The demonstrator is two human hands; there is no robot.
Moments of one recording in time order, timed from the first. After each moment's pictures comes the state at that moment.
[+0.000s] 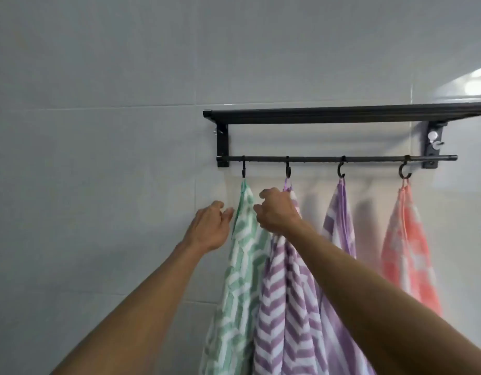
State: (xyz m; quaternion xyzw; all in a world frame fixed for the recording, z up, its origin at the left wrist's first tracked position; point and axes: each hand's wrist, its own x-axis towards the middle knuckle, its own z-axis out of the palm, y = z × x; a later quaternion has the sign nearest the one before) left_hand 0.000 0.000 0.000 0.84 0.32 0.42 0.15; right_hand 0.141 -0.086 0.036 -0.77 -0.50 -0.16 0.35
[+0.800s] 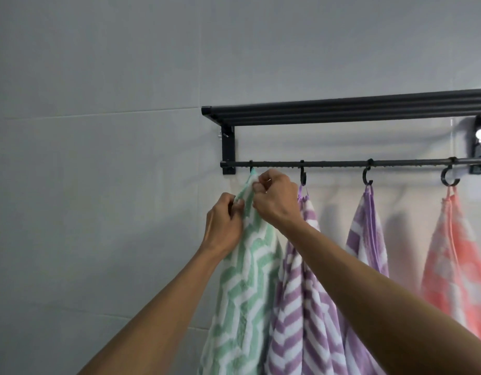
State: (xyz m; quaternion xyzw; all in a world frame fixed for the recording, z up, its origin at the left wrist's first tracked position) left_hand 0.048 0.021 0.011 0.75 0.23 0.58 0.22; right_hand 0.152 -0.040 0.061 -0.61 -0.50 -0.14 0.60
